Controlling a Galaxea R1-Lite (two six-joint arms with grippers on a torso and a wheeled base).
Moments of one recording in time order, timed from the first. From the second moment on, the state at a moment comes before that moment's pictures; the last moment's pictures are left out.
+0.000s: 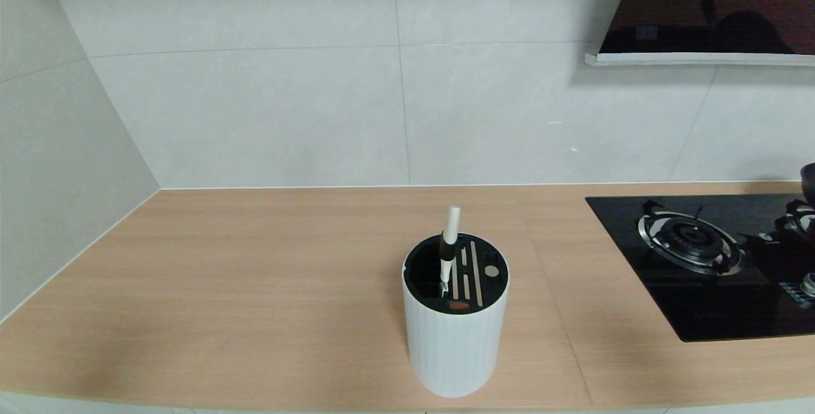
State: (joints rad) left arm -0.21 0.32 -0.62 0.03 0.42 0.16; right arm 0.18 0.41 -0.53 -0.11 -0.20 -0.11
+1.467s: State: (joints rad) left arm 0.00 0.00 -0.01 -0.04 0.05 0.06; right arm 0.00 0.00 -0.01 0.00 0.07 -0.06
